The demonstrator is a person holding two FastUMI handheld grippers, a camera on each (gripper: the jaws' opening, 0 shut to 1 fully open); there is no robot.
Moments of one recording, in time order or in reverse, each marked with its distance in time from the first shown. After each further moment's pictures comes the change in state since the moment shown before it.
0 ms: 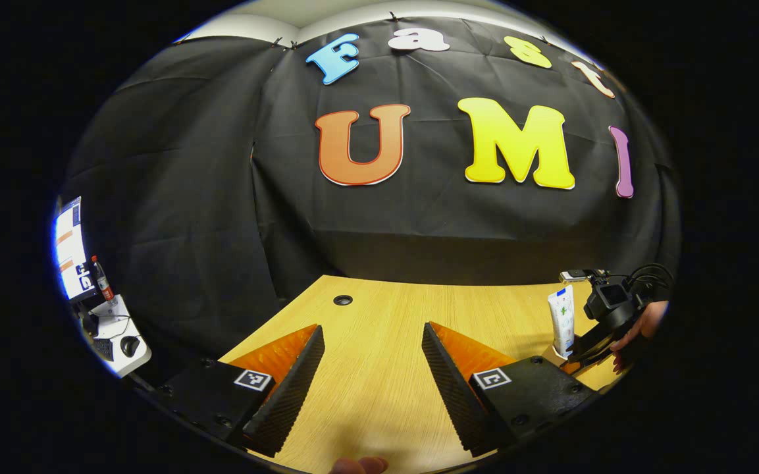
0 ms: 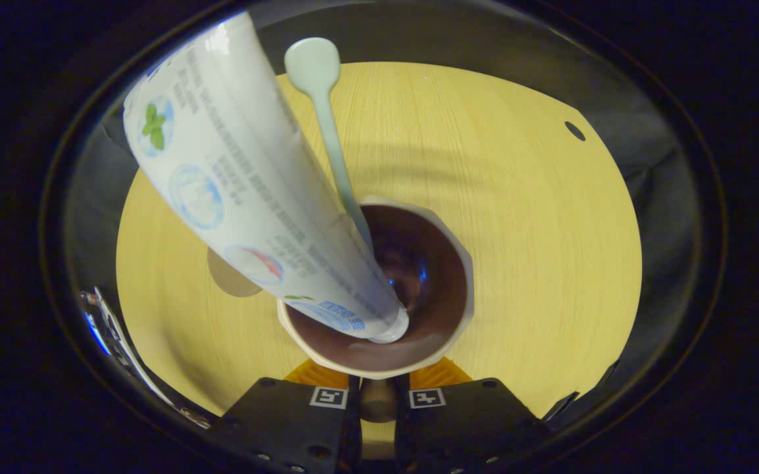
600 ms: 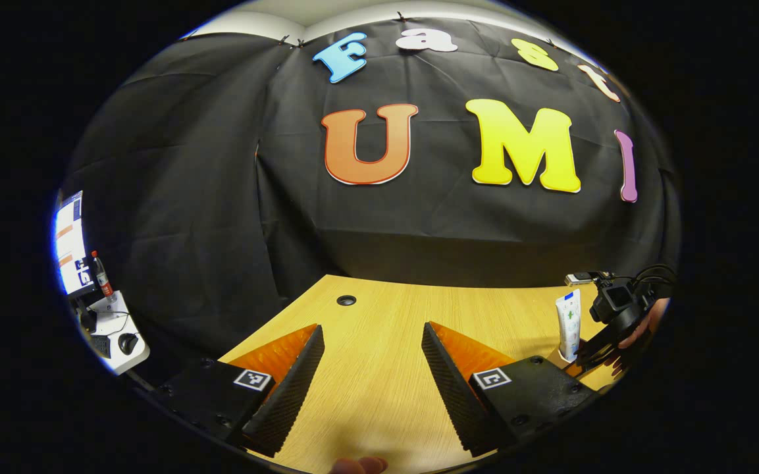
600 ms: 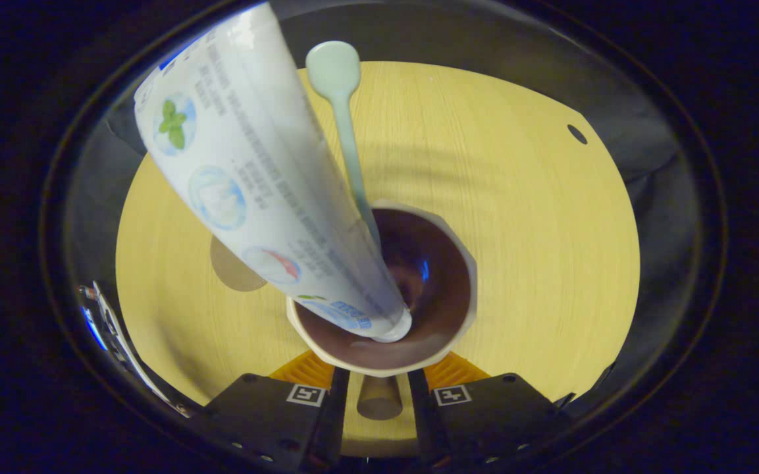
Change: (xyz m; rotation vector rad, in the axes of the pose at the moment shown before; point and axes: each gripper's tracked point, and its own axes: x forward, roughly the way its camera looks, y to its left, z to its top) left arm 0.009 0.012 -0.004 -0.018 0.005 0.021; right arm 0.004 -0.003 -0.004 -0.022 0.026 -0.020
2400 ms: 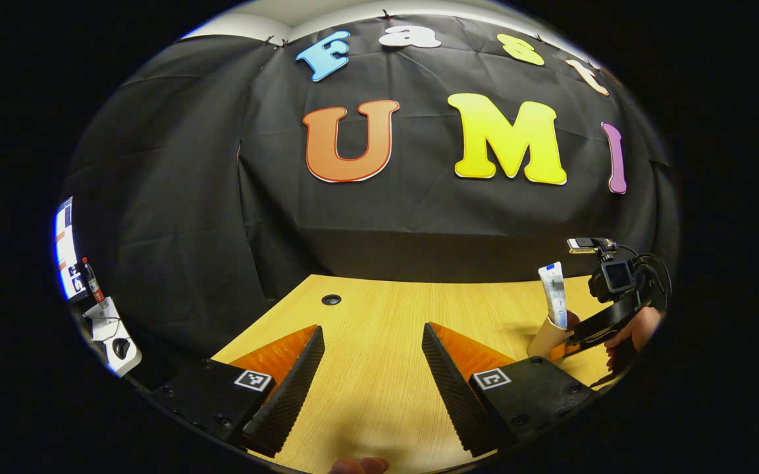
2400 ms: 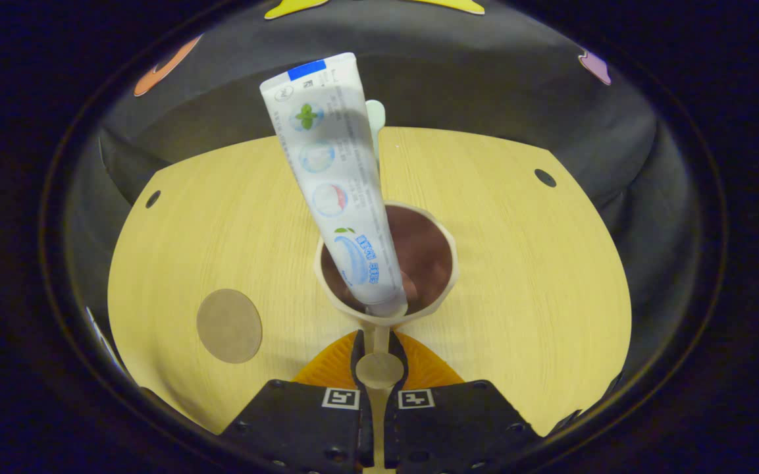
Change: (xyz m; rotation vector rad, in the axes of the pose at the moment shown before) left arm 0.006 -0.021 -0.004 0.033 -0.008 -0.066; right arm -0.007 0.015 -0.016 0.086 -0.363 -0.047
